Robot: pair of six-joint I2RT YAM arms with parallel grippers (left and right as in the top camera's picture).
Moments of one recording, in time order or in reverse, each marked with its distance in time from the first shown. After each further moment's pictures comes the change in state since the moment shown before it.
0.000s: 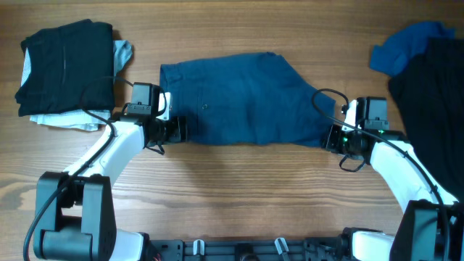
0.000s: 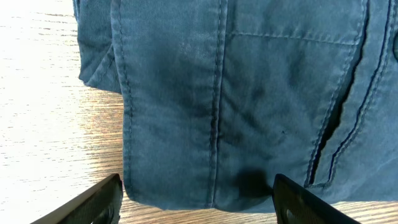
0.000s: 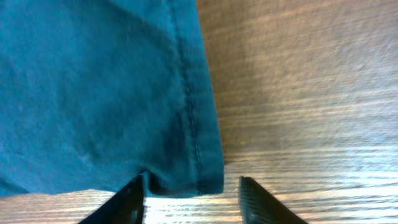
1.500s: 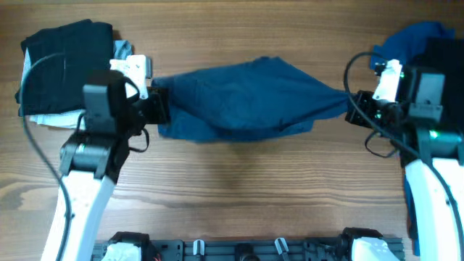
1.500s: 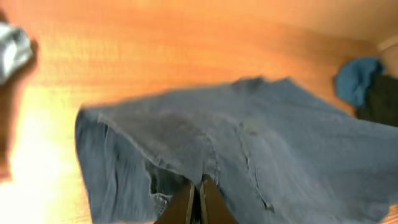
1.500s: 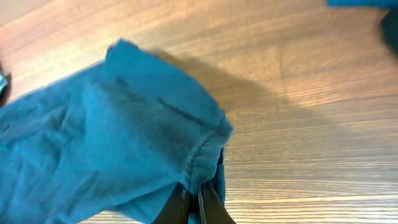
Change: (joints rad) left arm 0.000 -0.502 0.170 -0.072 0.056 -0.024; right arm -0.004 -0.291 0.449 -0.391 -0.049 -0.001
